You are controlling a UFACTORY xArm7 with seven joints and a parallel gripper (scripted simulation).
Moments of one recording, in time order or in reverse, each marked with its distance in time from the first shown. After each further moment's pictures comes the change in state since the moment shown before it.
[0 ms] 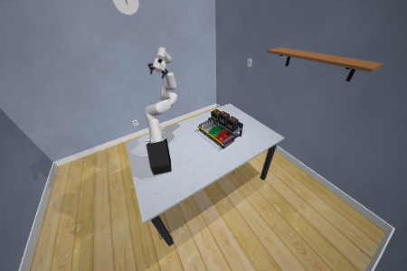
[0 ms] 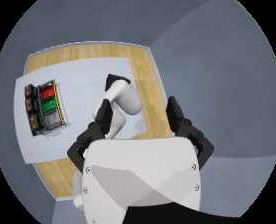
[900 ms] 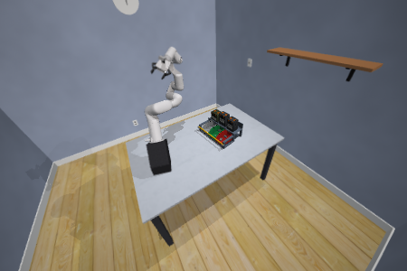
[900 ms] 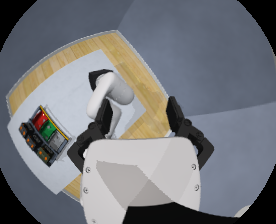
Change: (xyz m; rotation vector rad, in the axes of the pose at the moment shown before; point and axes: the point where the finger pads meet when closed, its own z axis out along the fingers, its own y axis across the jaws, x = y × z) arm 0.001 -0.001 0.000 -0.311 -0.229 0.220
